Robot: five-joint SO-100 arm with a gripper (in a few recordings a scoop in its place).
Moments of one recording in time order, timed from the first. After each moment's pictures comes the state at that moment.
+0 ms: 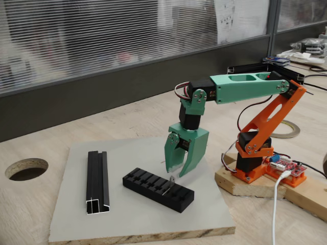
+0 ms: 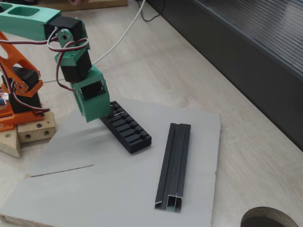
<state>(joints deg) -19.0 120.1 126.9 74.9 144.6</state>
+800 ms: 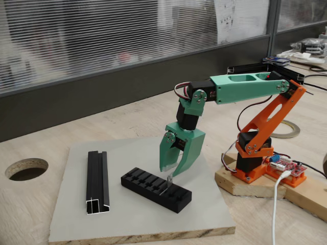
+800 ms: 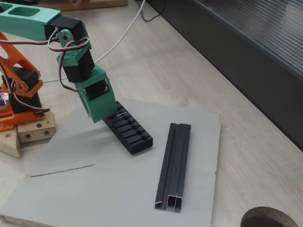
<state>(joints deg) -18.6 120.1 127.3 69.5 144.7</state>
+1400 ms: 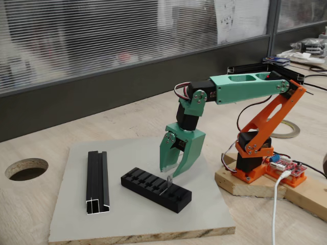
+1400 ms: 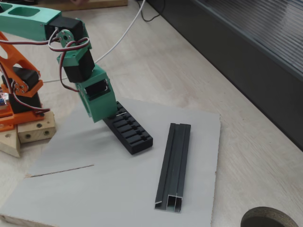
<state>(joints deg) -20.0 120.1 127.3 69.5 144.7</state>
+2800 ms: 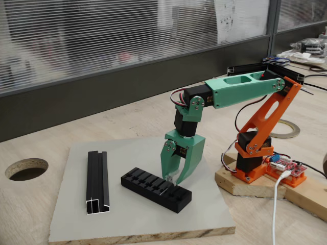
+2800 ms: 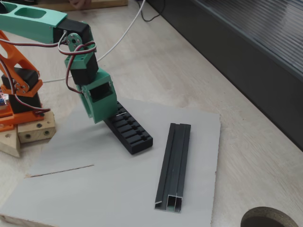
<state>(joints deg) -22.9 116.0 127.3 69.5 144.7</state>
